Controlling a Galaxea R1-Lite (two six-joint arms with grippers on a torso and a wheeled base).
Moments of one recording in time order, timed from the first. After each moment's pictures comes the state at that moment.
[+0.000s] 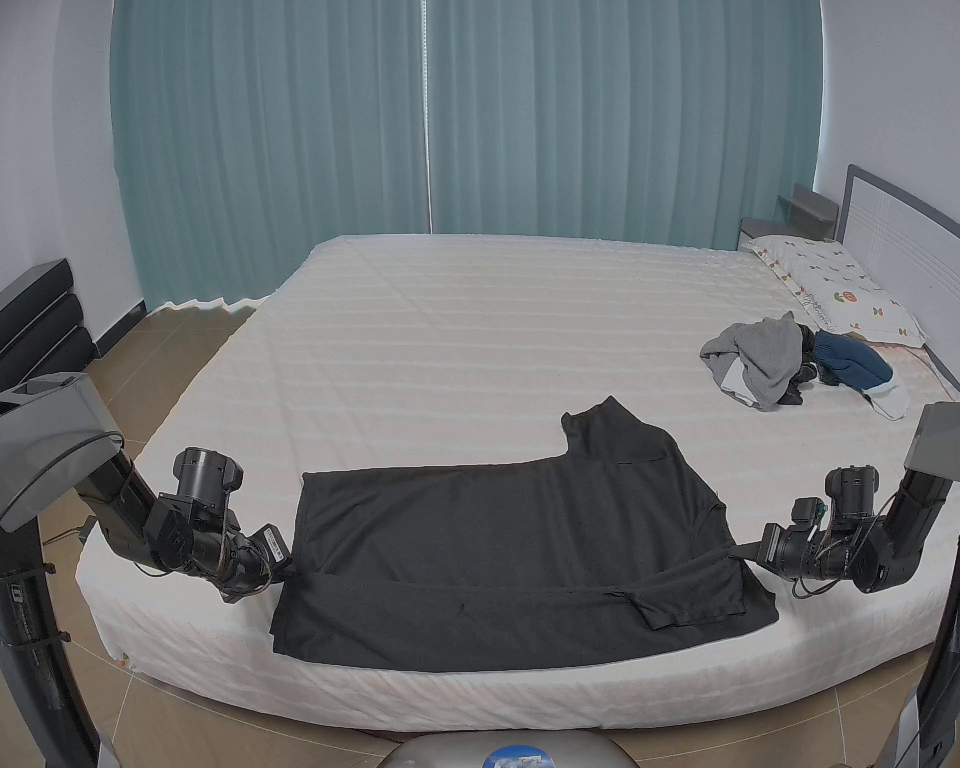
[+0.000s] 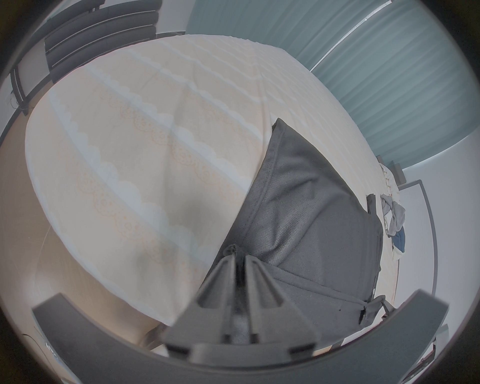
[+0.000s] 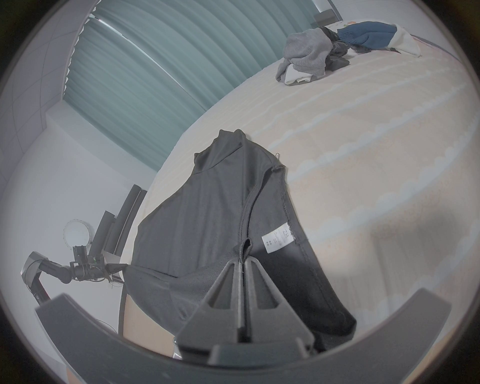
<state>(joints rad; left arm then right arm) -0.06 2.16 -0.80 -0.38 -0.19 -0.66 -0.11 2.24 -0.57 -0.95 0.53 0.36</state>
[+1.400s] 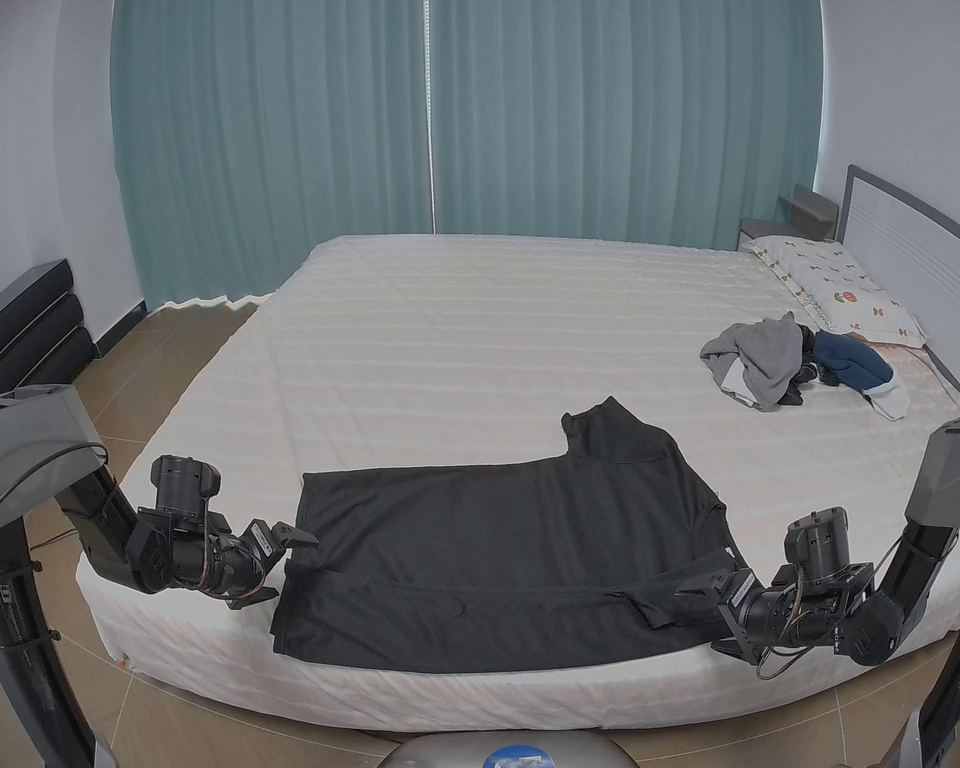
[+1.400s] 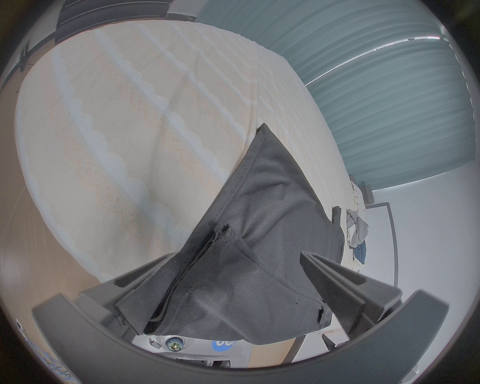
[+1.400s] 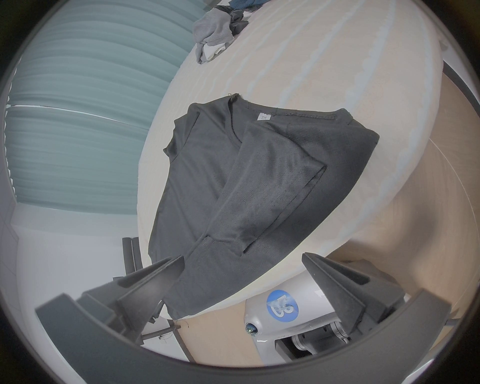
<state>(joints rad) -0.02 2.12 -0.66 -0.59 -0.37 -0.82 0.29 2.01 -0.26 -0.98 0.15 1.15</state>
